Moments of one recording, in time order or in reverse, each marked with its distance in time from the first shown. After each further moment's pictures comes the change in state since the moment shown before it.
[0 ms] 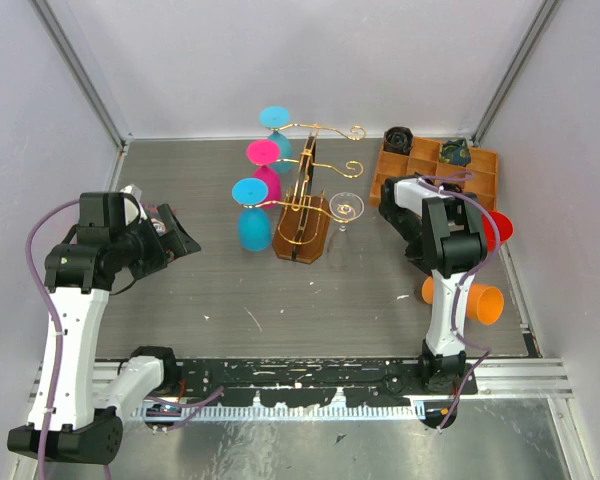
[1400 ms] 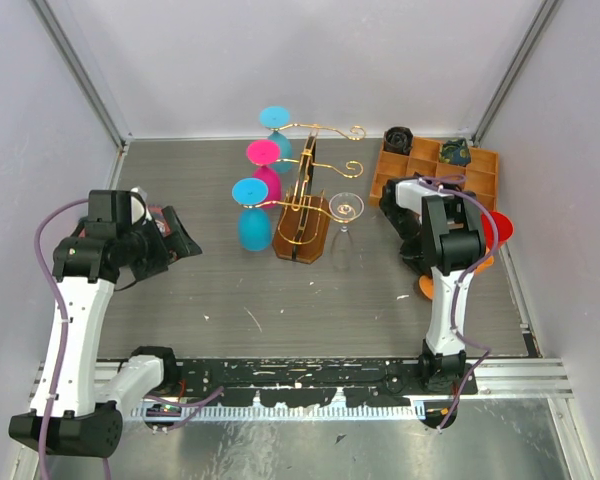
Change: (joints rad) left arm 0.000 0.037 -0.032 0.002 -0.018 0.013; right arm -0.013 0.060 0.025 0.170 -0.088 -0.185
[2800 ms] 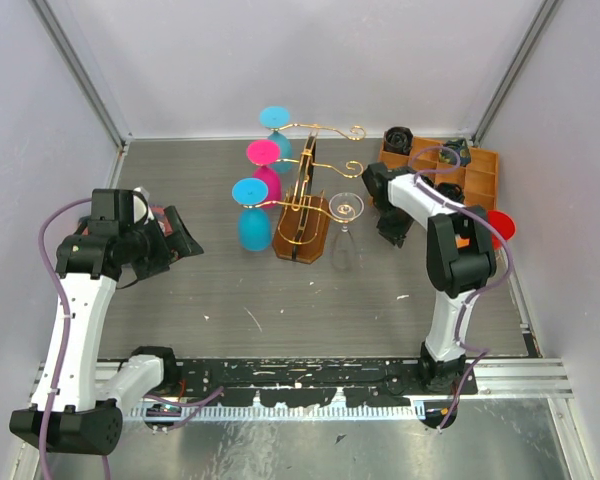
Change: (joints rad) left arm 0.000 0.016 -0.019 0.021 0.008 0.007; right arm 0.125 -0.217 -0.011 0.290 -0.083 0.034
